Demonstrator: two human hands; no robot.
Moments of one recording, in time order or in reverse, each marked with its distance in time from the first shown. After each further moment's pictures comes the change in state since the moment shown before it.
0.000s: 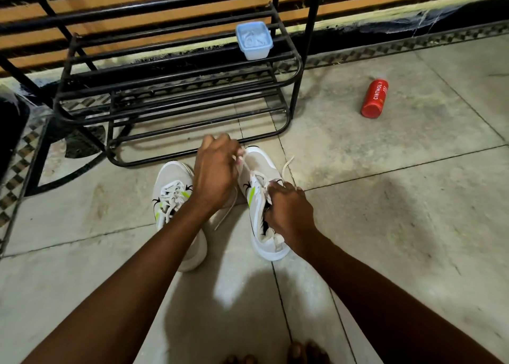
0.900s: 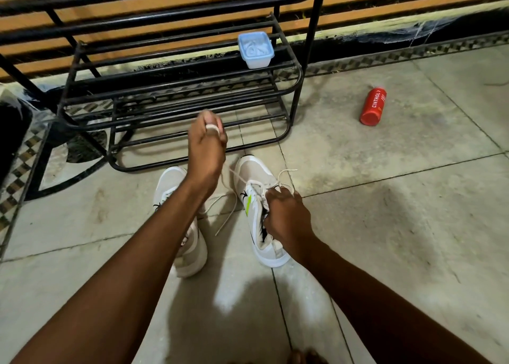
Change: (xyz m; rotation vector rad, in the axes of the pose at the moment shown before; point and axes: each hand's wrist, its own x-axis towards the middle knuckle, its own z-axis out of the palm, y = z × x) left_hand 0.040 0.019 -0.021 -0.844 0.199 -0.490; right_hand 0.000 -0.007 -0.013 -0.012 -0.131 -0.076
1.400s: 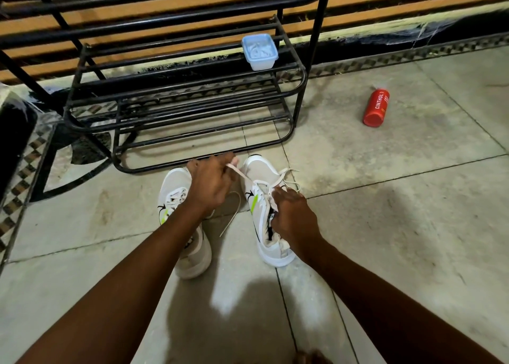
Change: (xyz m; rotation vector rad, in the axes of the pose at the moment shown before) left_hand -0.010 -0.063 -0.039 0.855 -0.302 0.254; right_hand -0.006 -0.002 -0.006 0.168 0.145 0.013
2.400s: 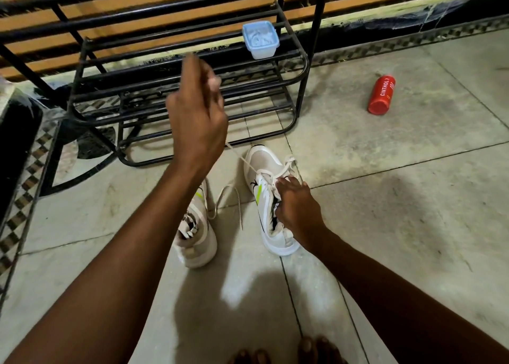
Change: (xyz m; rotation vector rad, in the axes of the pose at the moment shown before) left_hand 0.023 0.095 -0.081 -0.229 0.554 0.240; right_hand 0.002 0.002 0.003 -0.060 -0.031 -0.001
